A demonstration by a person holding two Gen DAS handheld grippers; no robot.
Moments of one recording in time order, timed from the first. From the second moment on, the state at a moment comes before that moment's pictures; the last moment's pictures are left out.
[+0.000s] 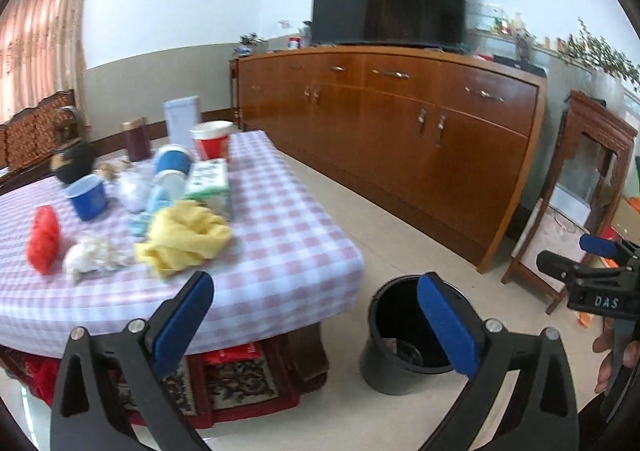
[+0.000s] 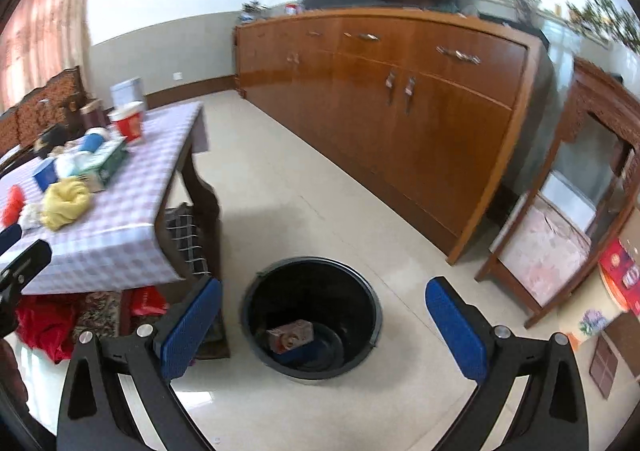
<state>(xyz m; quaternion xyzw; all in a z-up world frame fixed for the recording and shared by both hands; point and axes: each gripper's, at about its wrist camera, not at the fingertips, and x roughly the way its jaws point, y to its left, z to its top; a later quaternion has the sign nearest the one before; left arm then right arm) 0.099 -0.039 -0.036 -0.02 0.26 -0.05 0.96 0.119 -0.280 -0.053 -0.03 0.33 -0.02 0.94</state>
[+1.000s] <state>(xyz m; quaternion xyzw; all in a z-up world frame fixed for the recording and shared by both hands) 0.040 0.130 -0.021 -0.07 0.25 0.11 0.96 0.121 -0.061 -0.031 -0.10 0.29 0.17 0.94</state>
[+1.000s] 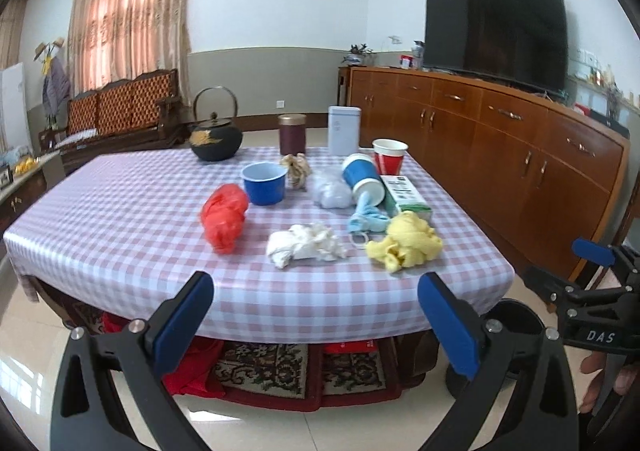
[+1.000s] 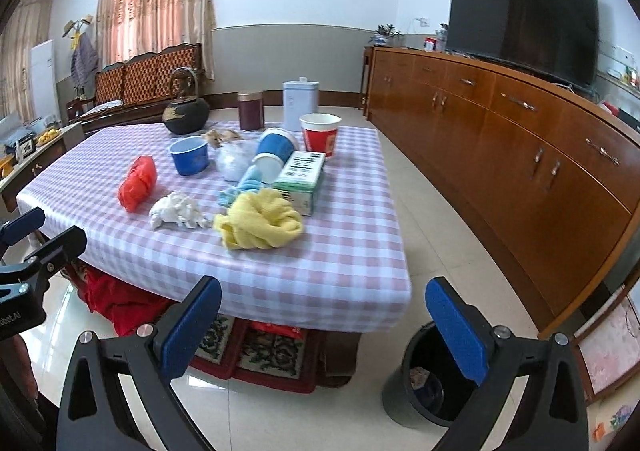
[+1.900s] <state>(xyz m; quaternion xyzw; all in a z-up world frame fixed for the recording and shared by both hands) 0.102 0.186 -0.069 -0.07 0.29 0.13 0.95 0.219 0.027 -0.094 -0.10 0.34 0.20 0.91</state>
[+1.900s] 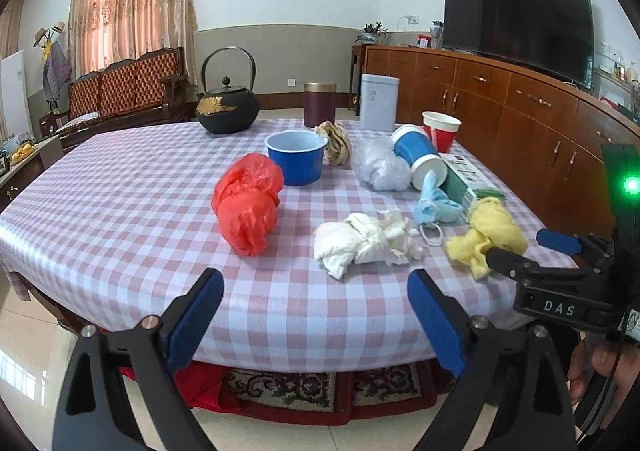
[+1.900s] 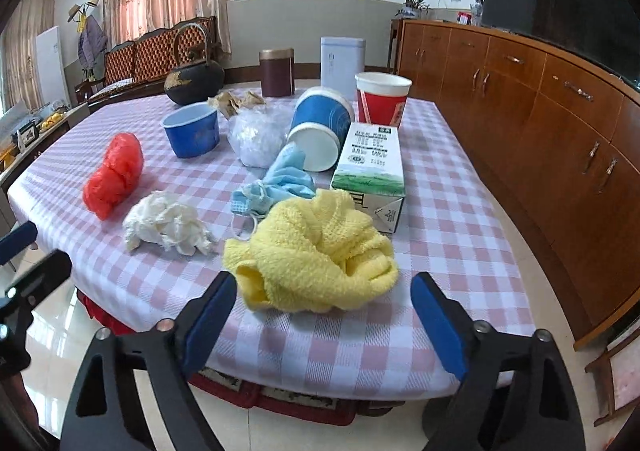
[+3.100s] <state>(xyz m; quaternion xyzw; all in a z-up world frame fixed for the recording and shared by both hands) 0.162 0.158 -0.070 -0.08 0.28 0.06 0.95 0.228 -0.027 -0.079 -0.05 0.31 0.20 0.93</state>
